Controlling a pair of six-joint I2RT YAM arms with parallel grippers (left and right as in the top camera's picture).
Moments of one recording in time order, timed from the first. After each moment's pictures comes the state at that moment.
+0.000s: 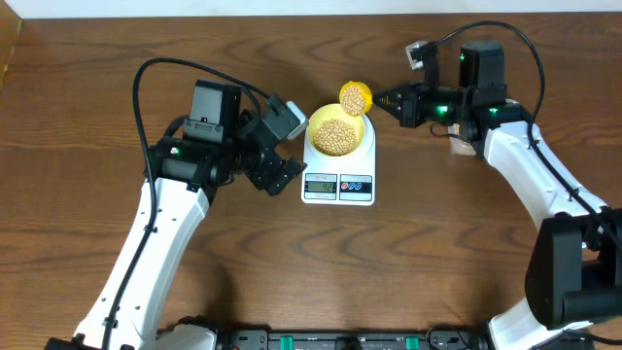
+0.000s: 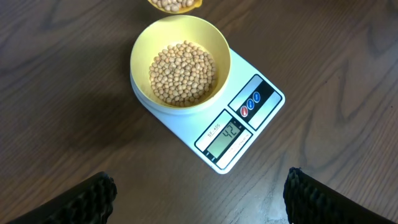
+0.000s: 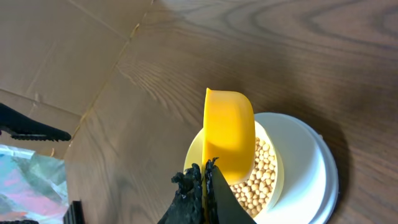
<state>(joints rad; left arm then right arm) -0.24 1.37 1.22 -0.84 0.43 0.54 0.15 1.76 1.23 -0.15 -0.89 0.20</state>
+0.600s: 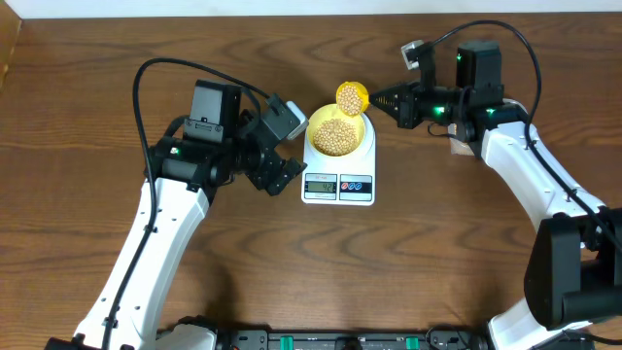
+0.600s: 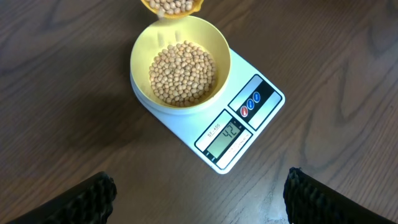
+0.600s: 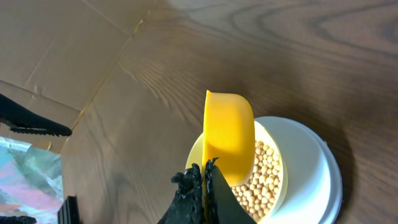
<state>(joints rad) -0.24 1.37 1.22 -0.84 0.43 0.54 0.16 1.76 1.23 -0.15 -0.90 0.17</state>
